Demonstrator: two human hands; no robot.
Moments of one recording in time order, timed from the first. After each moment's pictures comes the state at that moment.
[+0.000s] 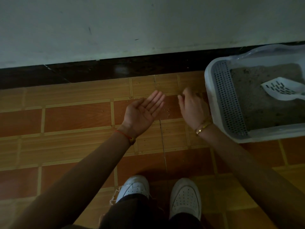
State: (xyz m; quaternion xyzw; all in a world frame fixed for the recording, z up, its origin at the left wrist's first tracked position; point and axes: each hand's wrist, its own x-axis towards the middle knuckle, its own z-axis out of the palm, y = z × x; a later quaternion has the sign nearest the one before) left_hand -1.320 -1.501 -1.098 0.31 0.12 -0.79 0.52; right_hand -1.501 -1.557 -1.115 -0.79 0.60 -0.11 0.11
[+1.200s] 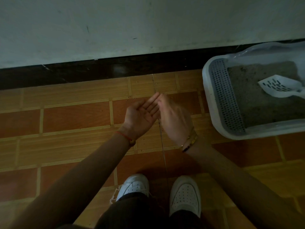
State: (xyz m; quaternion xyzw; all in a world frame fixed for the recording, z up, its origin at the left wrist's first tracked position) left_hand -1.324 -1.494 -1.098 0.32 0.09 -0.80 0.51; right_hand -1.453 -1.503 -1.068 -0.83 0.50 -0.19 0.14
